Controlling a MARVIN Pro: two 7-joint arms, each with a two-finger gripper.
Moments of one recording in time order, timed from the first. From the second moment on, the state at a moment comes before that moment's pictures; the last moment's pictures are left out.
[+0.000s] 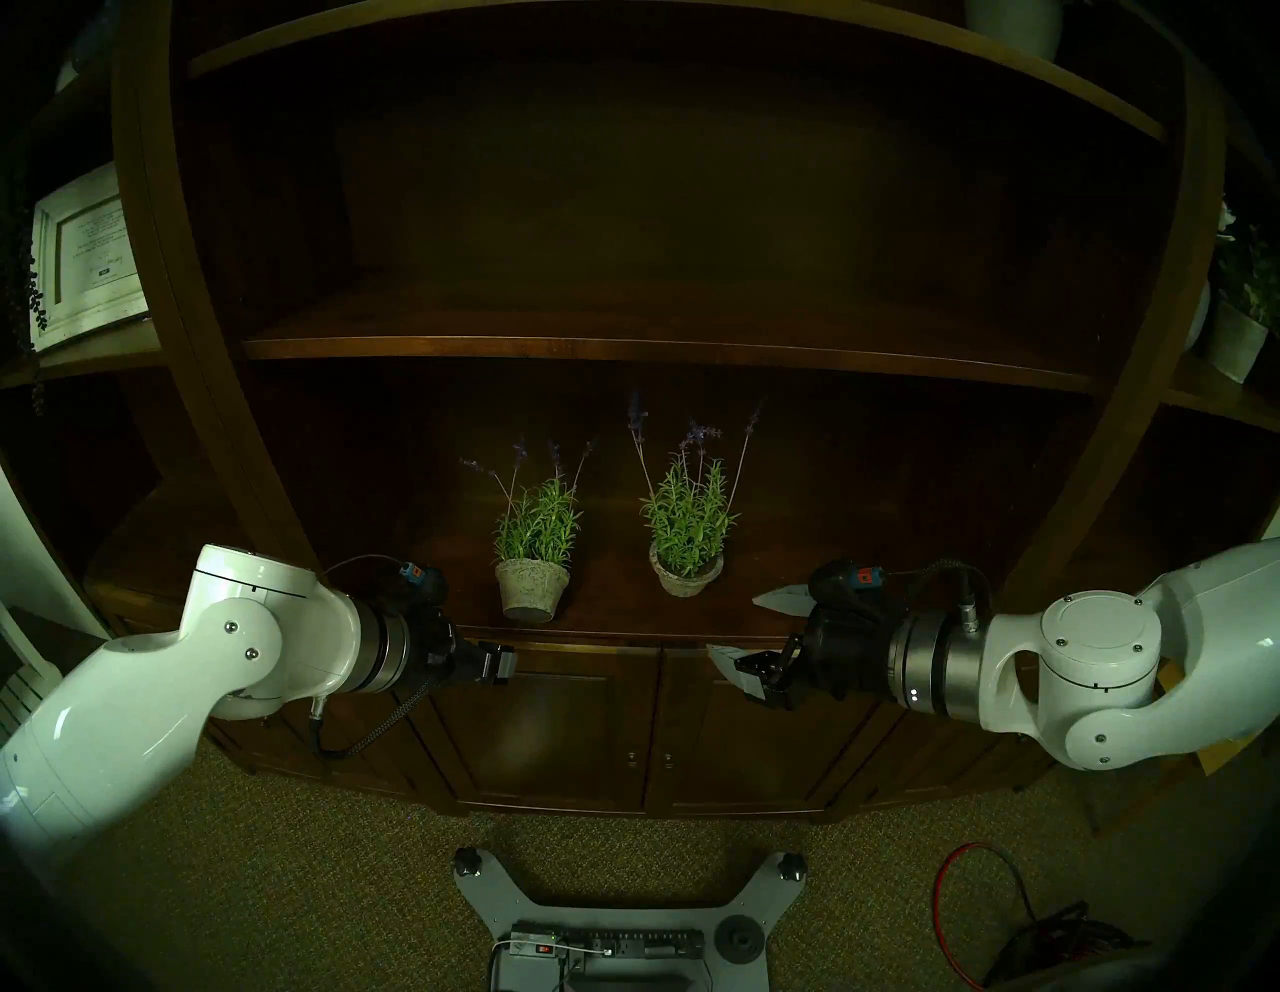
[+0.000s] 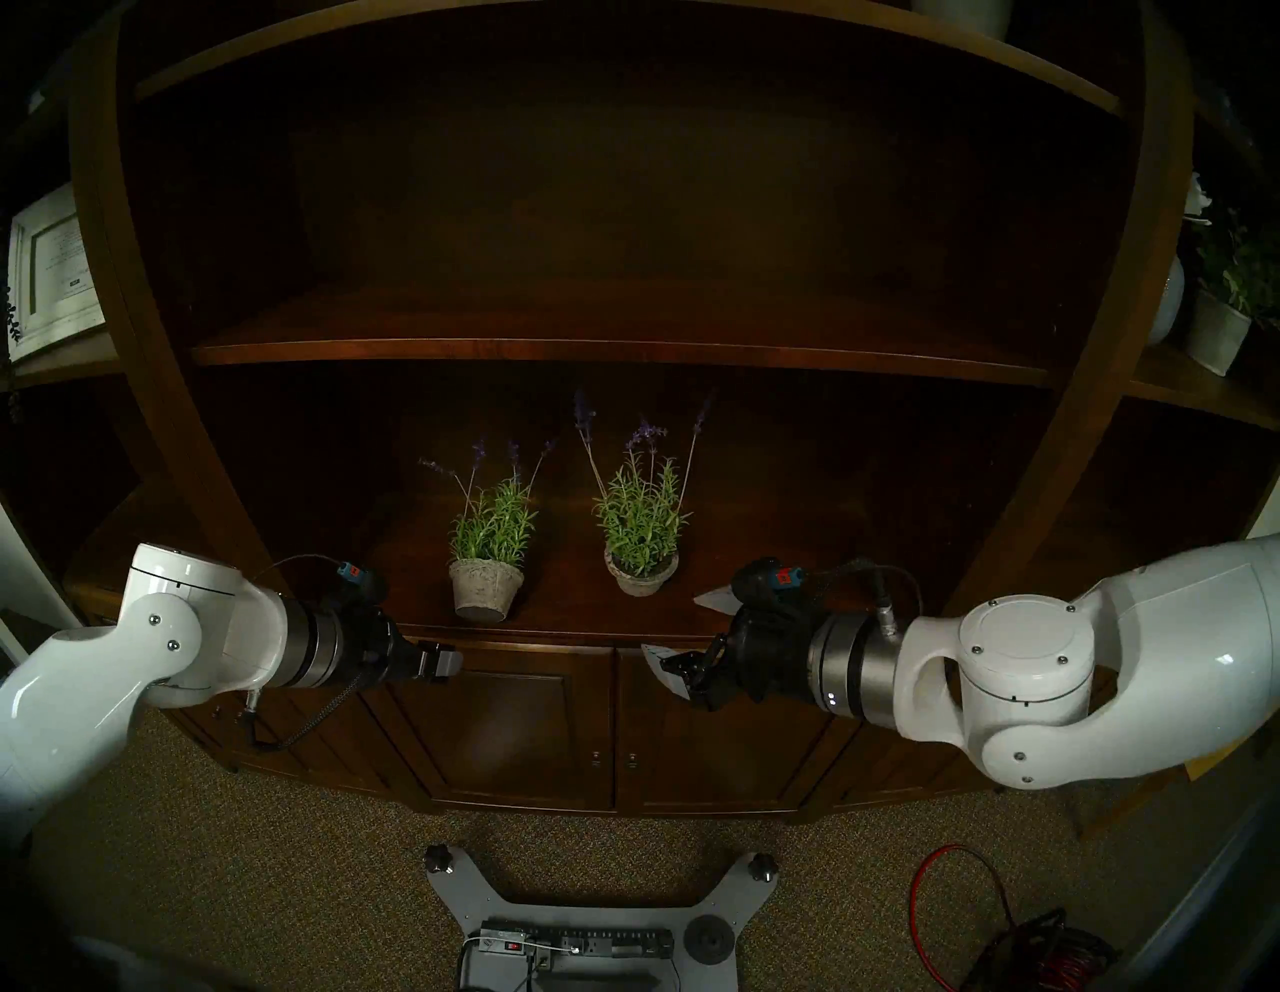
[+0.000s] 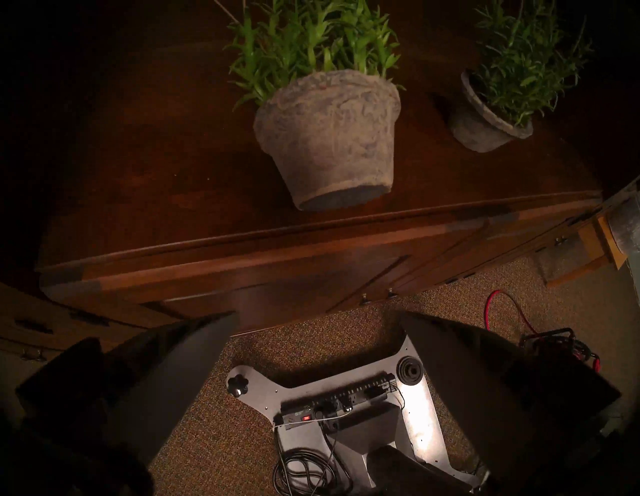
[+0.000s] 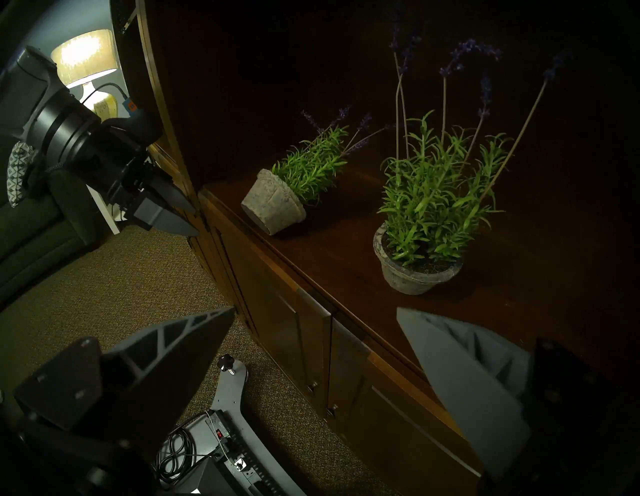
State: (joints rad) left arm 1.74 -0.55 -1.41 -2.22 -1.56 0.86 0.59; right arm 0.93 -0.46 -1.64 -2.38 1.42 -0.28 -0.17
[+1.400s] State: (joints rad) left arm 1.39 -0.94 -1.23 -1.97 -1.54 0.96 0.86; right arm 0.93 -0.46 -1.64 -2.38 1.42 -0.28 -0.17
